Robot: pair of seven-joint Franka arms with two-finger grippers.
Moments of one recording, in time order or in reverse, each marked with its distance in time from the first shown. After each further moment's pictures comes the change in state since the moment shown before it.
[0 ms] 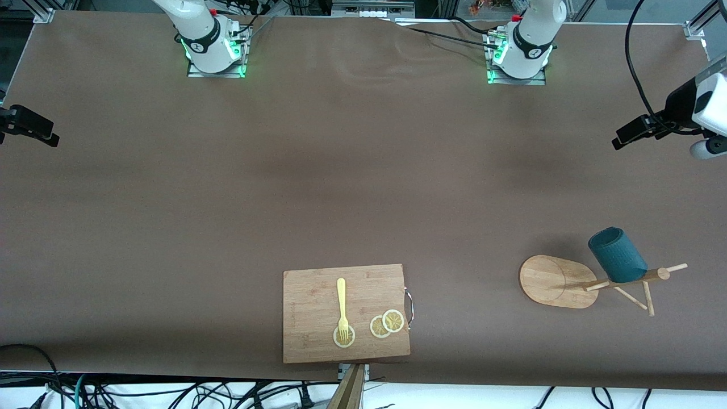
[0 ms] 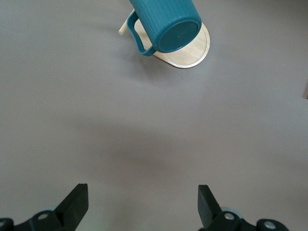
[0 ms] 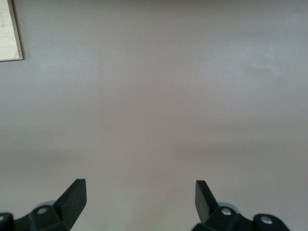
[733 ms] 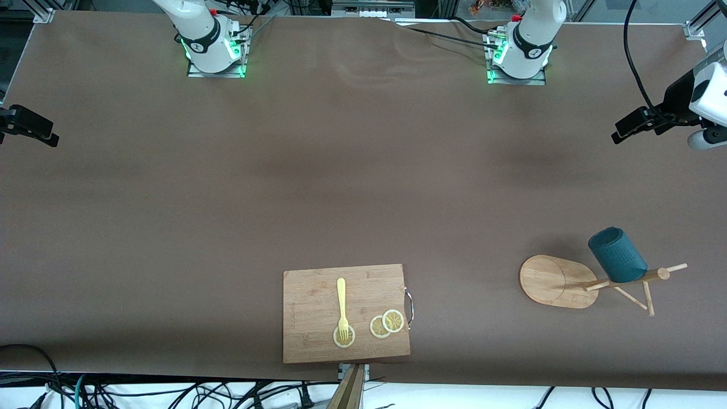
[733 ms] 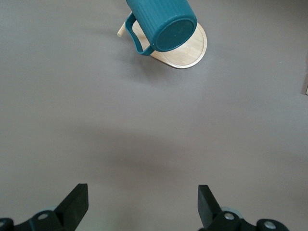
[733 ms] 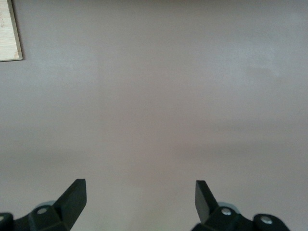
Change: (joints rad) left arm -0.001 -0.027 0.002 -0.016 0.000 0.008 0.035; right arm 0.000 0.000 0.000 0.000 0.000 0.000 0.000
